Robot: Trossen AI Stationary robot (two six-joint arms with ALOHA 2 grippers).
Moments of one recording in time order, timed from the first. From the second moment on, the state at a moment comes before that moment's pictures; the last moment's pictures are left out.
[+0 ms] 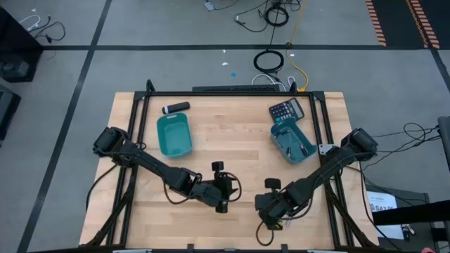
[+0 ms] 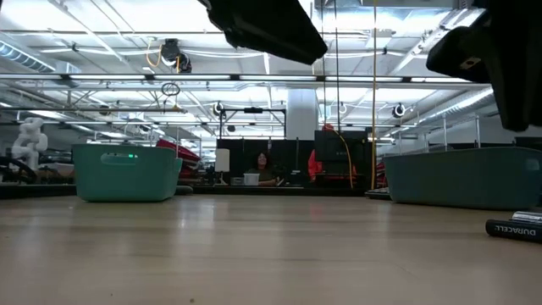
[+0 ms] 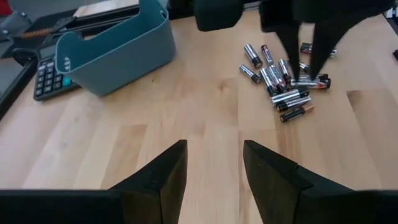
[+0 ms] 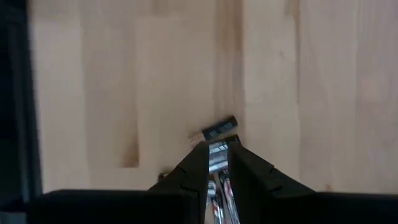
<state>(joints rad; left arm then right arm) -0.45 1.83 1.27 -0.12 -0.54 -0.13 0.63 1.76 1.25 -0.79 0.12 0.68</state>
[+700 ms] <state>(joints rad) -0.49 1.83 1.27 -0.12 -0.59 -0.02 0.61 1.84 1.29 -0.72 0.07 1.21</state>
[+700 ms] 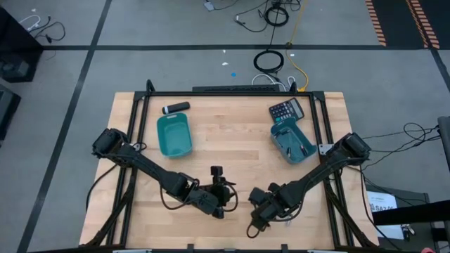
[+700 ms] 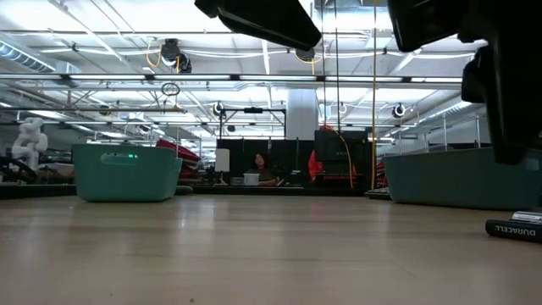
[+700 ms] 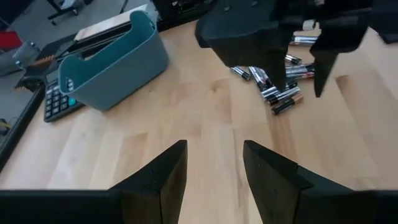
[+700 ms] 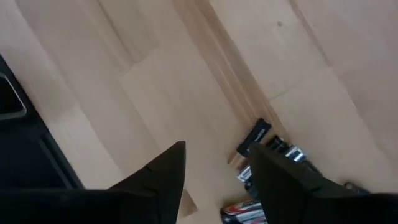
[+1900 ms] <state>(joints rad) -0.59 1.80 1.01 0.22 -0.75 0.22 0.62 2.09 1.56 -1.03 0.10 1.46</state>
